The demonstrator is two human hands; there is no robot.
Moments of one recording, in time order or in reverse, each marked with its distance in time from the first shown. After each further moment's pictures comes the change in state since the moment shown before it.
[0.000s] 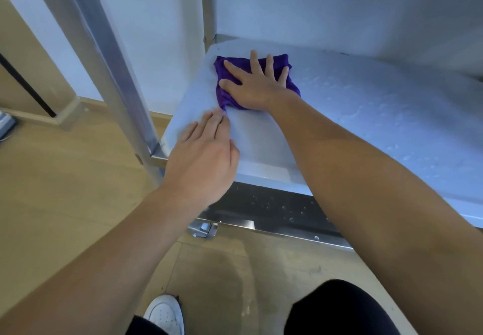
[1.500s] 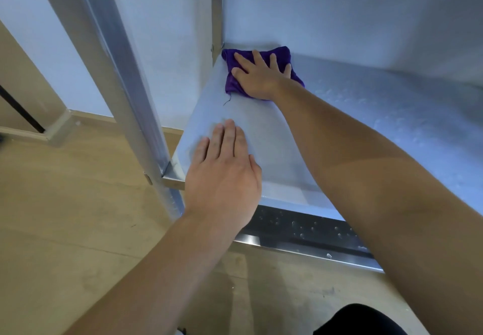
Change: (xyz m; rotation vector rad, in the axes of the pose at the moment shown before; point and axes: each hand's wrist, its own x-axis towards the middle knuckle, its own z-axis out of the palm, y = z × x) left_hand 0.023 -0.003 0.000 0.029 -0.060 -0.089; right_hand 0.079 -0.003 -0.013 0.005 -0.034 0.098
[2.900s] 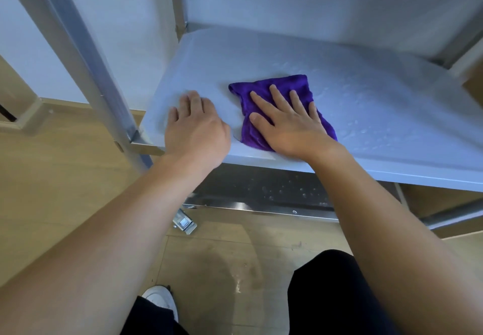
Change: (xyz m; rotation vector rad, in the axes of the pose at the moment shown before) left_hand 0.004 0.030 -0.007 -0.018 -0.080 -0.042; right_hand -0.218 0.084 0.022 0.019 0.025 0.034
